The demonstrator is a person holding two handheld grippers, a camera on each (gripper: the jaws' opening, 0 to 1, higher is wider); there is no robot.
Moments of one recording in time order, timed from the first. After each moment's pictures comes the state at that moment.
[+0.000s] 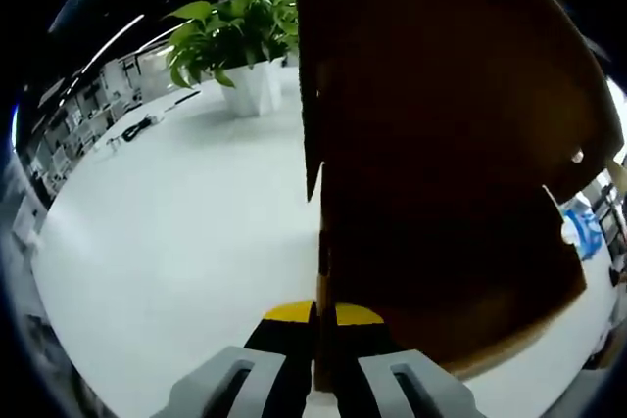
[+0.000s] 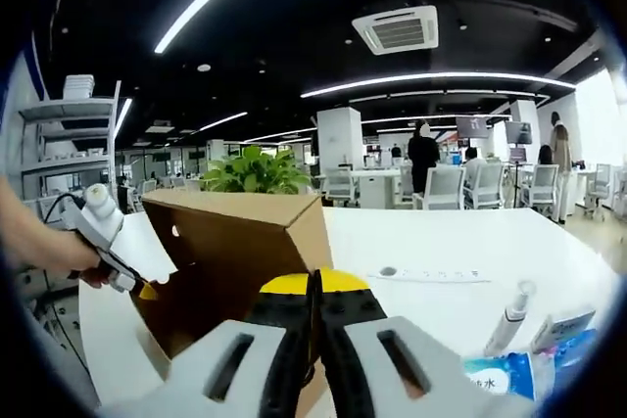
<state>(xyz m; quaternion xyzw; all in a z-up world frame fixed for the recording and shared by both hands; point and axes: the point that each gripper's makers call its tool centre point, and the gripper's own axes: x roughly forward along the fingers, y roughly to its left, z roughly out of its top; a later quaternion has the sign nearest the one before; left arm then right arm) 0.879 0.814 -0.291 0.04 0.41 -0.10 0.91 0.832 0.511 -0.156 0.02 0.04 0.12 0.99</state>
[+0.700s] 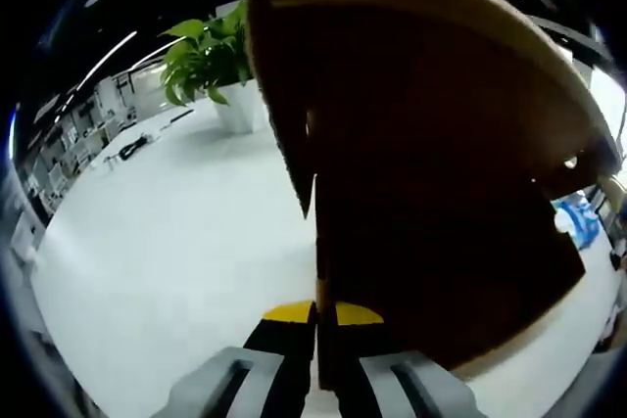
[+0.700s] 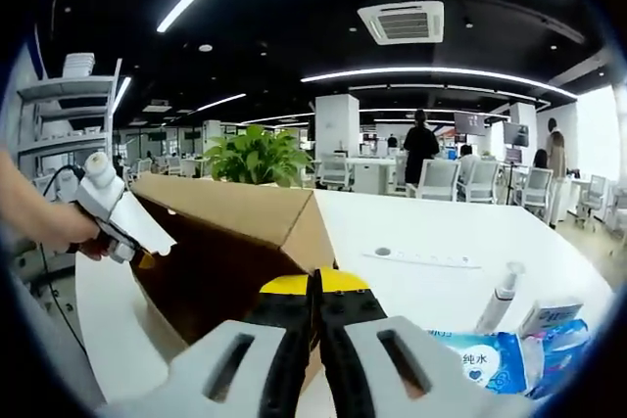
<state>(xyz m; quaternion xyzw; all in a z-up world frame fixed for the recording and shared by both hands) 0.877 0.814 -0.280 0.07 0.37 -0.12 0.92 0.812 0.516 -0.176 -0.01 0.07 0.11 0.99</state>
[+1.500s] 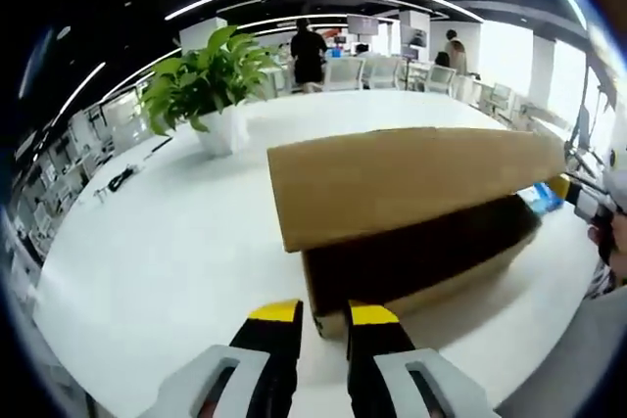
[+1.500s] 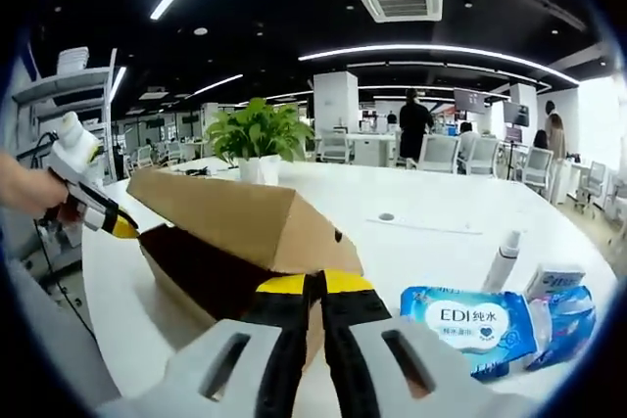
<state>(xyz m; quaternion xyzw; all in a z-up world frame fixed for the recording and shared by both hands) 0.823 0.819 -0.257 0.10 0.36 -0.19 0.91 0.784 0.523 -0.219 0.01 0.13 0.11 0.99</state>
